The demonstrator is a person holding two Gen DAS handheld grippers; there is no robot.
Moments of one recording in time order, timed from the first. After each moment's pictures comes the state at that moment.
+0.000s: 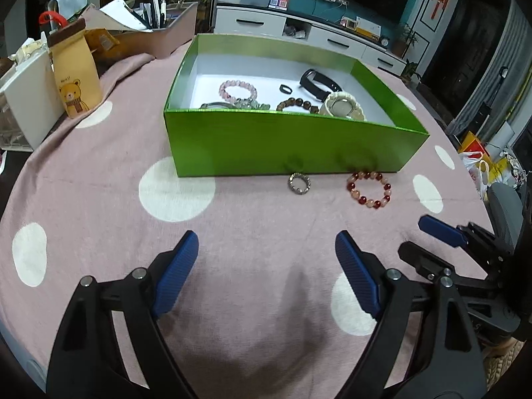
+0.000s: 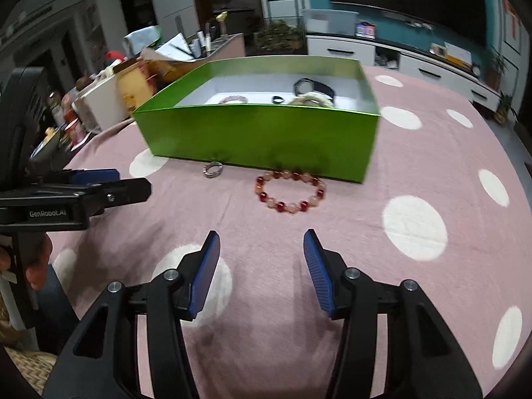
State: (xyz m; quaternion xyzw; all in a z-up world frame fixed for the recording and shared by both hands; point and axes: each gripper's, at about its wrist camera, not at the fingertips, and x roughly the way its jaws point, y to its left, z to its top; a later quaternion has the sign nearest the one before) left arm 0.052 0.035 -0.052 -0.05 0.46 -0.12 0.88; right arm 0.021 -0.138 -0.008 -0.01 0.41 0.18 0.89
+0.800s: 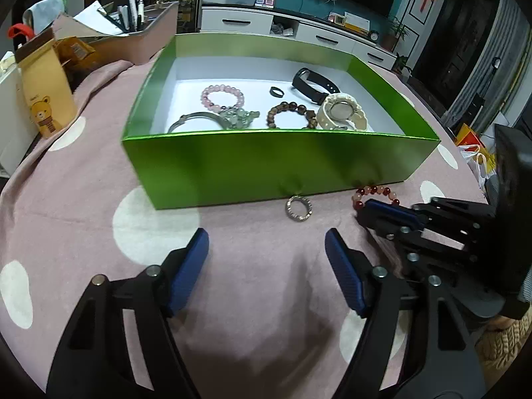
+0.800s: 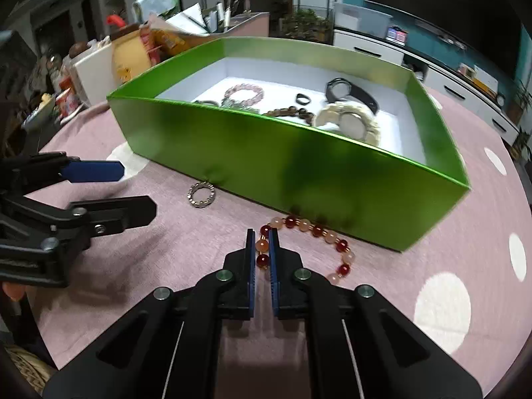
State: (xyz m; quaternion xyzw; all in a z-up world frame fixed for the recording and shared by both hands) left arm 0.088 0.021 -0.062 -0.03 0.45 -0.14 0.88; right arm 0.083 -0.113 -0.024 -0.06 0.42 0.21 0.88
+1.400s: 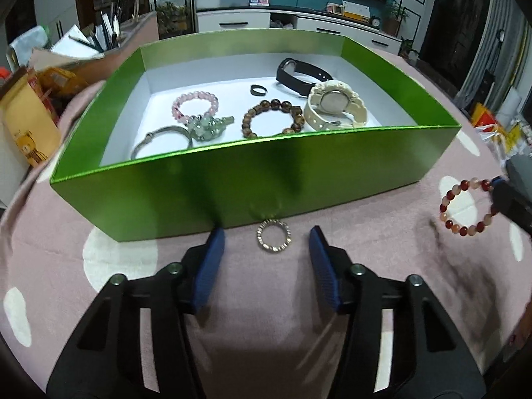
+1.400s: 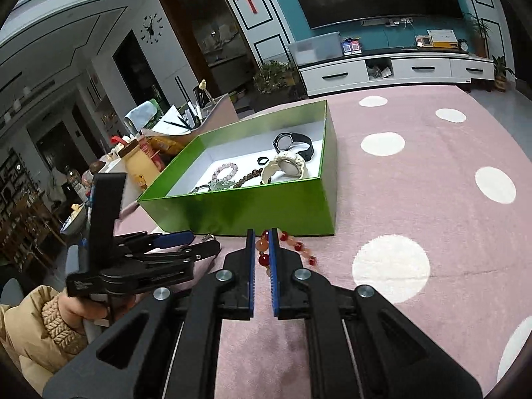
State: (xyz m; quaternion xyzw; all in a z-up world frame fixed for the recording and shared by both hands) left arm 0.108 -0.028 -0.078 0.04 0.44 -0.11 0.89; right arm 0.036 -0.209 0.018 0.14 0.33 0.20 0.91
